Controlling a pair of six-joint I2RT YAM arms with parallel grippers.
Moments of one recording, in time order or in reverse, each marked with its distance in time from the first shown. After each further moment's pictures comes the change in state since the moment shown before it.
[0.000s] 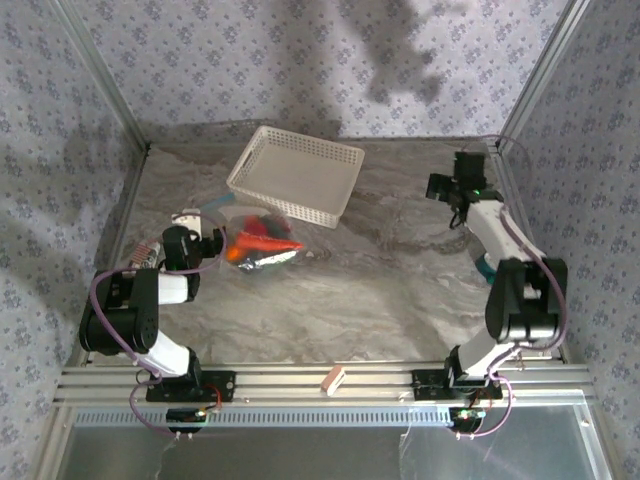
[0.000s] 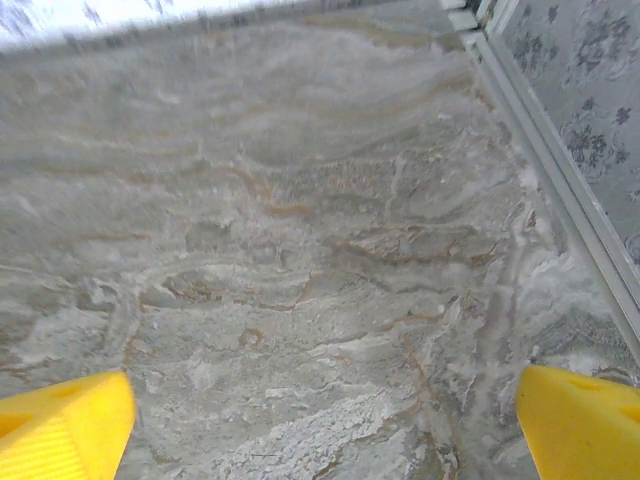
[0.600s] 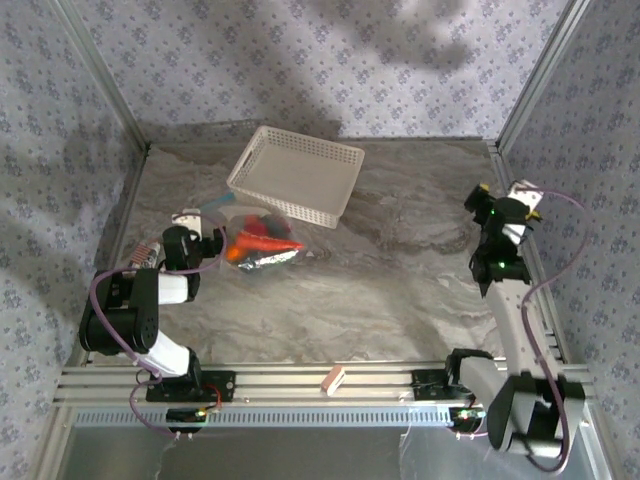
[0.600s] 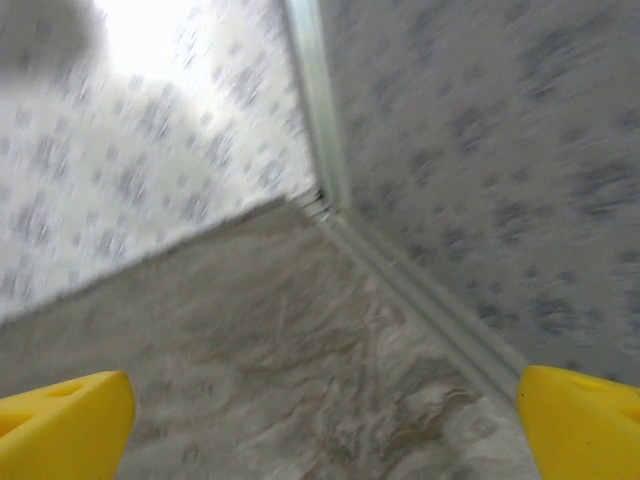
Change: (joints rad) left arm 0.000 0.000 0.000 0.000 0.000 0.000; right arm -0.088 -0.498 -0.450 0.354 0.125 0.093
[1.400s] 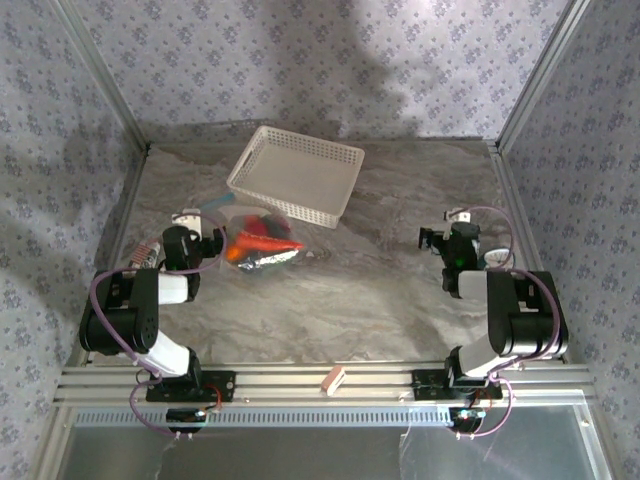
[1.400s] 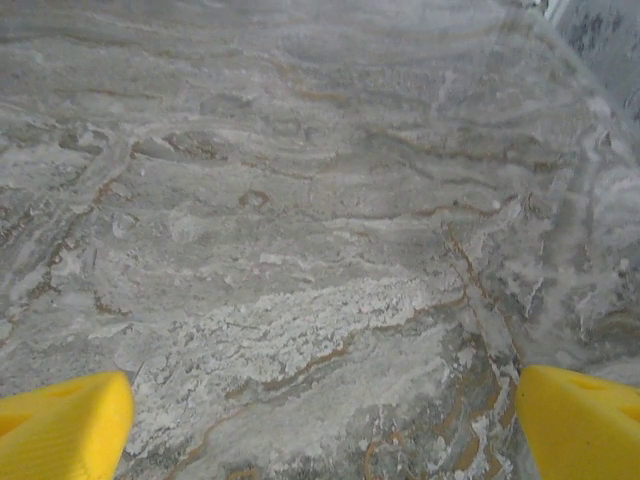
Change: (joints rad) left arm 0.000 0.000 0.000 0.000 0.000 0.000; right arm 0.104 0.475 -0.257 0.542 -0.177 -0.242
